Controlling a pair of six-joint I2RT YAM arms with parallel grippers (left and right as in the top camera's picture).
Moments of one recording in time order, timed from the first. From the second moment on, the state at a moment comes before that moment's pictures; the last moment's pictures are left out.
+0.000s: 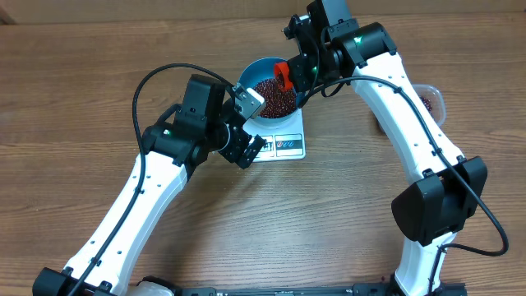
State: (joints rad) left arm -0.37 1.45 1.20 -0.71 0.23 0.29; right arm 0.38 2.03 2.03 -1.08 -0.22 -0.02
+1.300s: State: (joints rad) left arm -0.37 1.45 1.20 -0.71 0.23 0.29; right arm 0.38 2.03 2.03 -1.10 -0.22 -0.03
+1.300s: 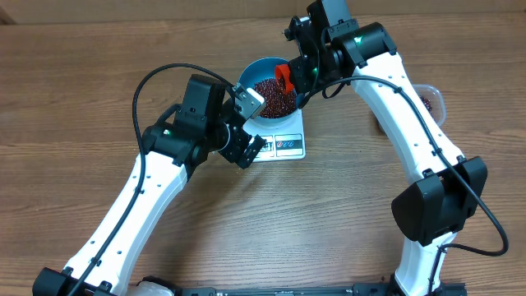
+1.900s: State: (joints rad) left arm -0.37 1.45 1.20 -0.71 0.23 0.29; right arm 0.38 2.03 2.03 -1.11 -0.21 -0.03
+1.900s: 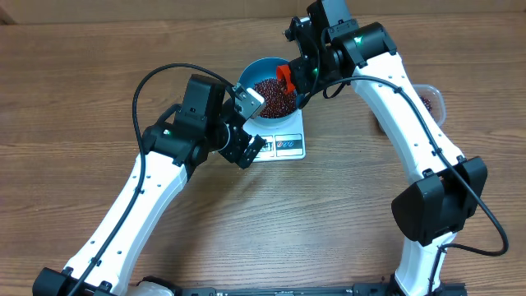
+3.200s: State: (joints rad) left arm -0.37 1.45 1.20 -0.71 0.23 0.29; right arm 0.43 1.98 2.03 -1.10 -0.10 -0.09
